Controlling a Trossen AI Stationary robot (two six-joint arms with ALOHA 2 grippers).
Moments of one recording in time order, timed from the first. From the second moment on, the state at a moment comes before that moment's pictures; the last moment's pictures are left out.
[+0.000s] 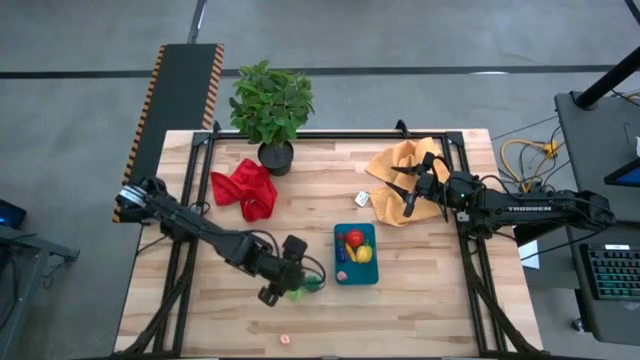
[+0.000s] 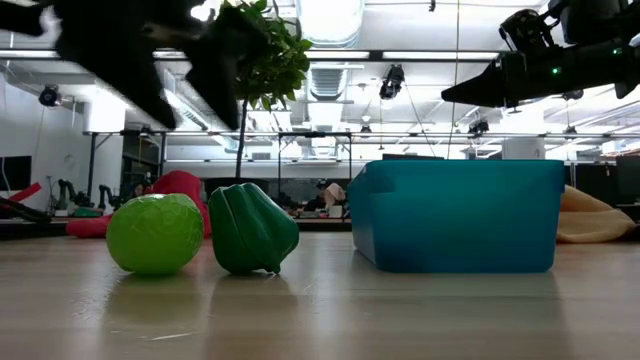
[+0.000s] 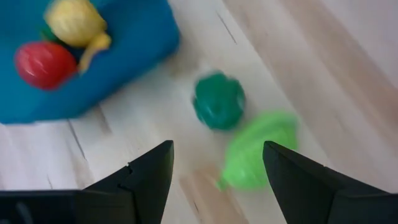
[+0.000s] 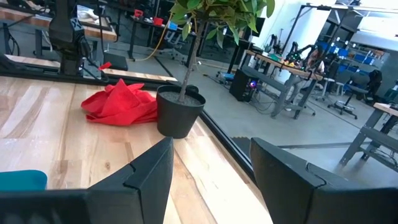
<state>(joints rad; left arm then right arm) -0.45 1.62 1.15 -0.55 -0.16 0.14 -0.21 0.70 0.21 0.45 0.21 -0.26</state>
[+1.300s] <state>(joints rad) -0.33 1.84 1.26 -0.52 0.07 0.03 -0.21 0.70 0.21 0.44 0.21 -0.27</state>
